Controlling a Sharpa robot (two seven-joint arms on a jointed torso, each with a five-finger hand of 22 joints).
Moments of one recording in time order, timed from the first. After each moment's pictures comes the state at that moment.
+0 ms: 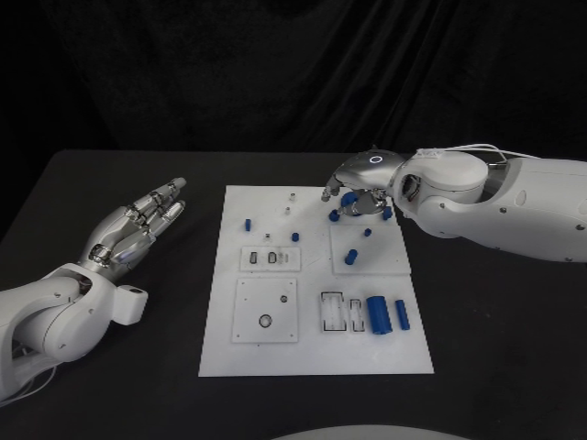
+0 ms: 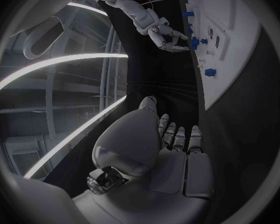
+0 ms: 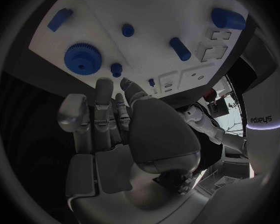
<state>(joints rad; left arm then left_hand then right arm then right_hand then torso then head) 1.22 -1.01 -0.21 1.53 -0.19 -0.15 0.68 1.53 0.24 -0.24 0.29 0.54 0.30 0.00 0.04 0.04 0.06 -0.03 0.09 0.02 0.00 -0.02 0.00 0.00 0.16 0.00 0.08 0.00 0.00 1.50 -0.88 -0.25 1.57 -1.74 -0.14 -0.11 1.42 -0.02 0.11 0.02 0.31 0.78 0.04 0.13 0.15 0.74 0.10 0.36 0.07 1.30 -0.01 0.98 0.54 0.12 1.32 0.09 1.26 1.06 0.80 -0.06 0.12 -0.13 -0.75</state>
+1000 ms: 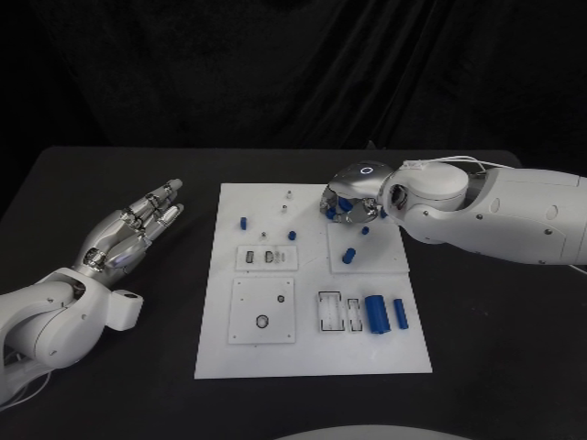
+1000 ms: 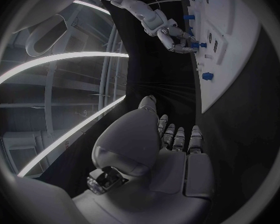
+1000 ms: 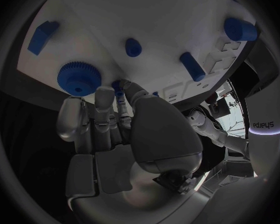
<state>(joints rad) 1.22 -1.00 -0.21 1.54 -0.19 -0.11 0.68 1.53 0.24 -0.24 0.29 0.54 0.29 -0.01 0.04 0.03 0.05 -0.03 0.05 0.02 0.00 -0.01 0.00 0.00 0.16 0.00 0.10 0.00 0.00 1.44 -0.84 -0.25 1.49 -1.74 -0.16 -0.10 1.41 -0.04 0.22 0.03 0.34 0.89 0.05 0.16 0.22 0.84 0.10 0.37 0.09 1.34 -0.02 1.08 0.68 0.10 1.35 0.10 1.33 1.17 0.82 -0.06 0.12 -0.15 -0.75</state>
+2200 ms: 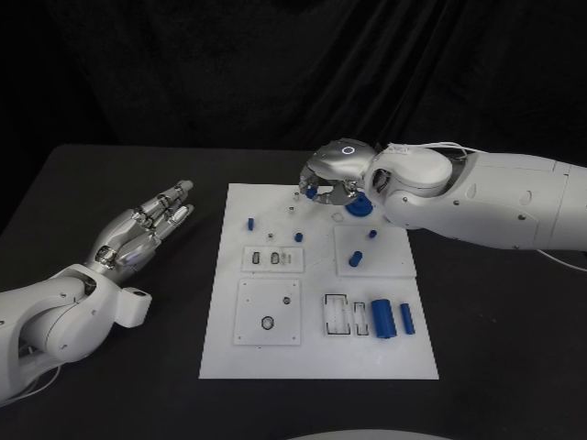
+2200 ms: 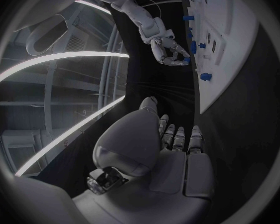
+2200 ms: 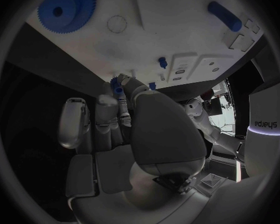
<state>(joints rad) 1.22 -0.99 -0.21 1.52 -0.19 -0.09 0.68 1.54 0.25 -0.23 0.29 0.54 0.29 0.00 0.04 0.03 0.05 -0.02 0.05 0.02 0.00 0.00 0.00 0.00 0.16 0.00 0.10 0.00 0.00 1.49 -0.70 -0.25 1.40 -1.74 -0.29 -0.04 1.45 -0.06 0.32 0.02 0.28 1.00 0.09 0.24 0.30 1.06 0.06 0.34 0.11 1.40 -0.05 1.13 0.79 0.09 1.37 0.05 1.36 1.23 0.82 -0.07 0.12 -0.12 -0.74</state>
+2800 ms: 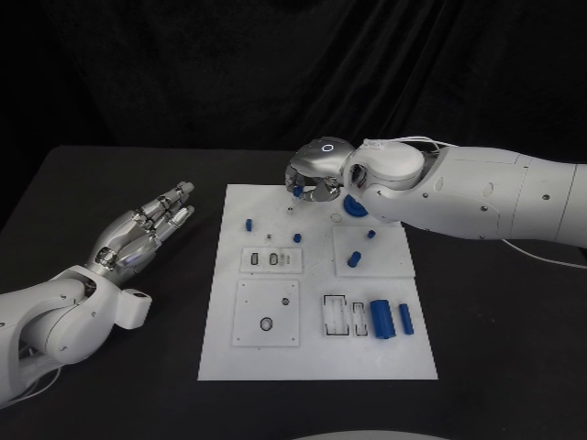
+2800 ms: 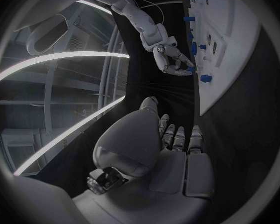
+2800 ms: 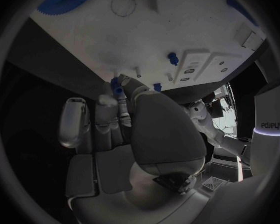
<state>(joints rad) 1.22 -0.98 -0.21 1.51 -0.19 -0.08 0.68 1.55 0.25 -0.22 0.28 0.55 0.30 0.01 0.04 0.04 0.05 0.00 0.05 0.02 0.00 0.01 0.00 0.00 0.16 0.00 0.10 0.00 0.00 1.49 -0.60 -0.25 1.30 -1.73 -0.25 -0.03 1.44 -0.06 0.33 0.03 0.27 0.99 0.10 0.22 0.35 1.07 0.05 0.33 0.10 1.40 -0.05 1.13 0.80 0.09 1.37 0.06 1.36 1.24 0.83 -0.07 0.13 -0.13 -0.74</state>
